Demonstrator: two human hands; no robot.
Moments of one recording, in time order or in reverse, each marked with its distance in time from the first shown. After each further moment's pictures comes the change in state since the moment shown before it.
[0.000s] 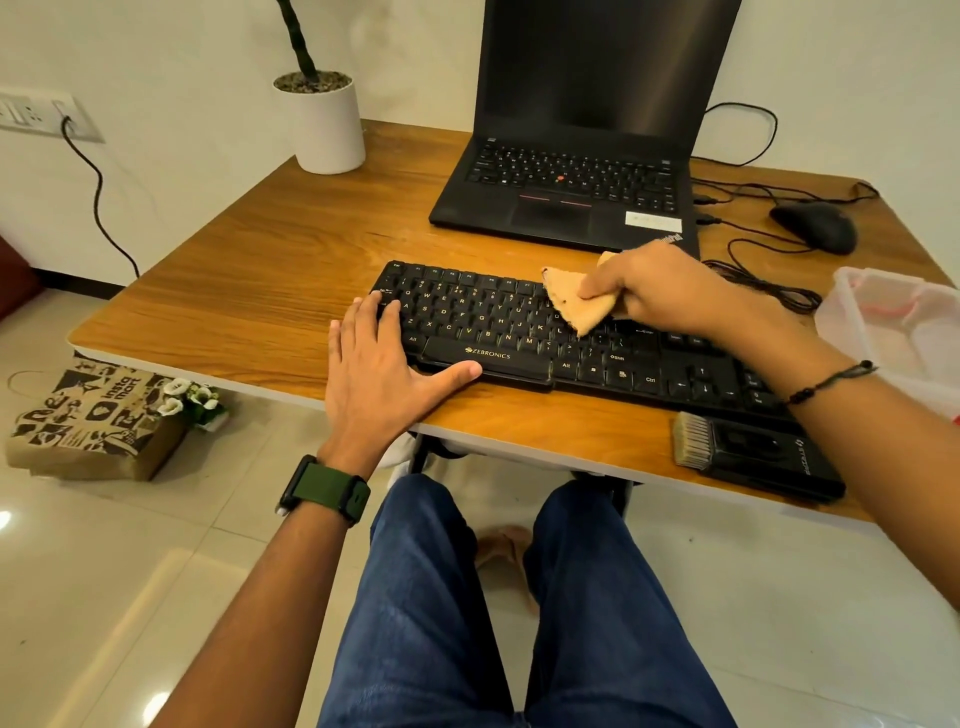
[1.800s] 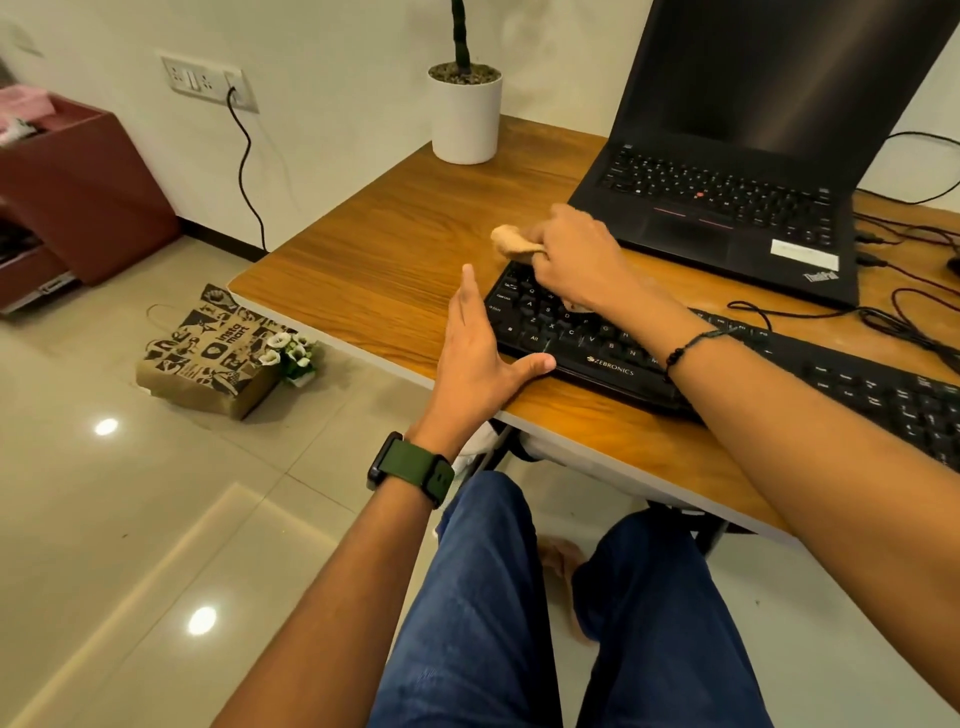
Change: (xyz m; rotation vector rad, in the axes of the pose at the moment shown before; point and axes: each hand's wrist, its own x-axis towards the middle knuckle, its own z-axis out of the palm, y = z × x) left_hand 0.004 -0.018 -0.013 -0.518 -0.010 -0.110; right_hand 0.133 -0.138 0.030 0.084 0.199 -0.043
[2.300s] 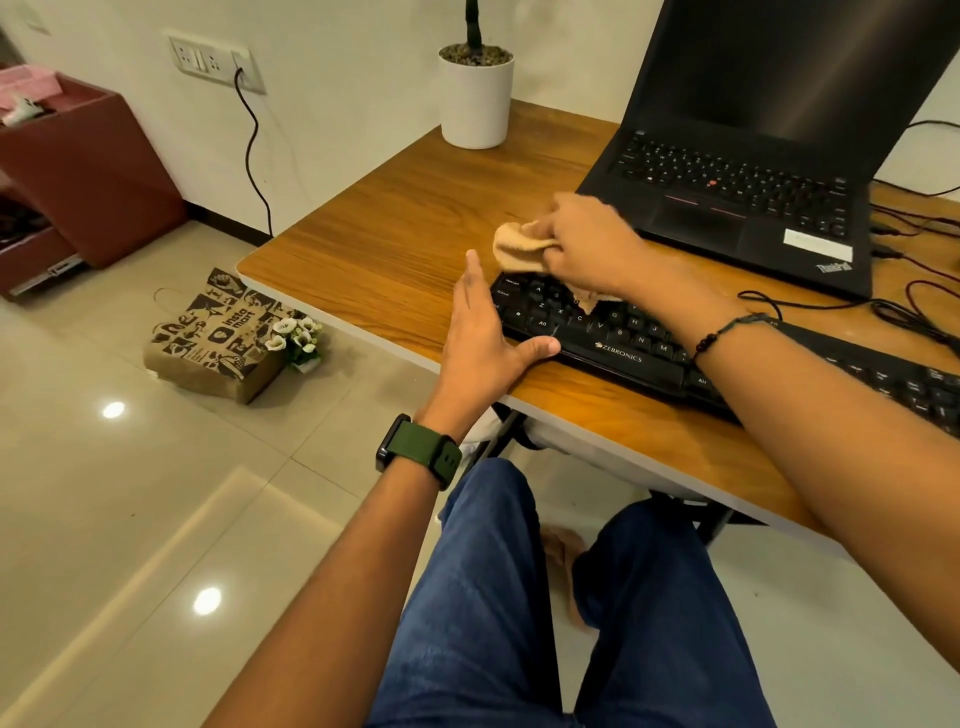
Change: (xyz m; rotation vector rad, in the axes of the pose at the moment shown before) left_hand 0.000 0.001 -0.001 -0.017 0.012 -0.053; right_hand -0.007 -0.004 -0.014 0.017 -0.118 -0.088
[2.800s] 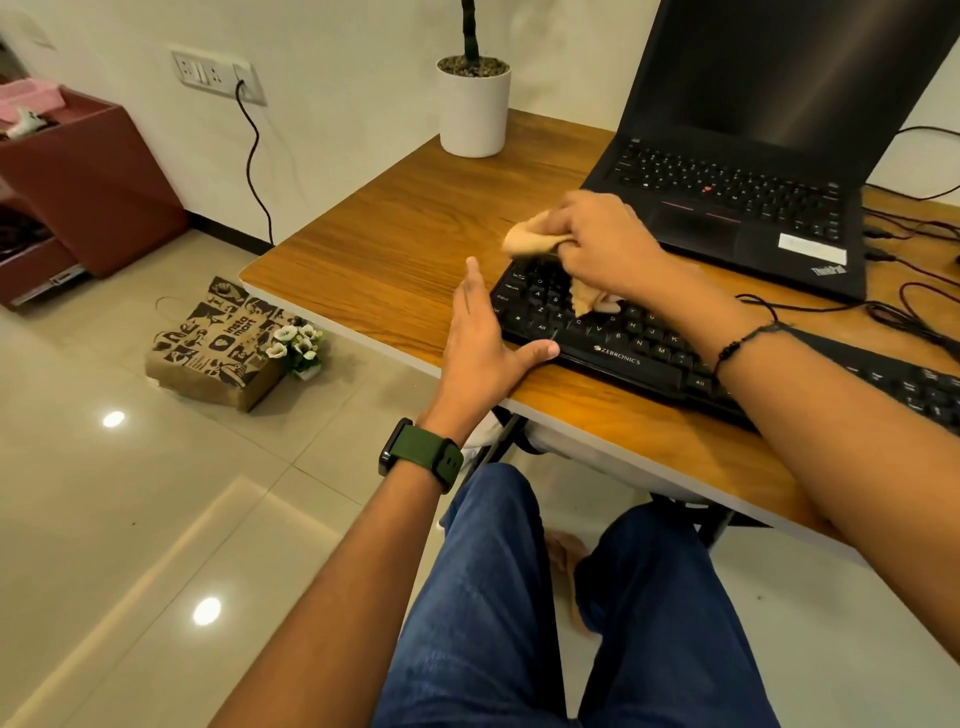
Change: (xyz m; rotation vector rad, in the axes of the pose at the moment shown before) left_hand -0.001 0.000 -0.001 0.025 0.017 0.012; right_hand -0.009 0.007 -0.009 0.035 0.099 0.002
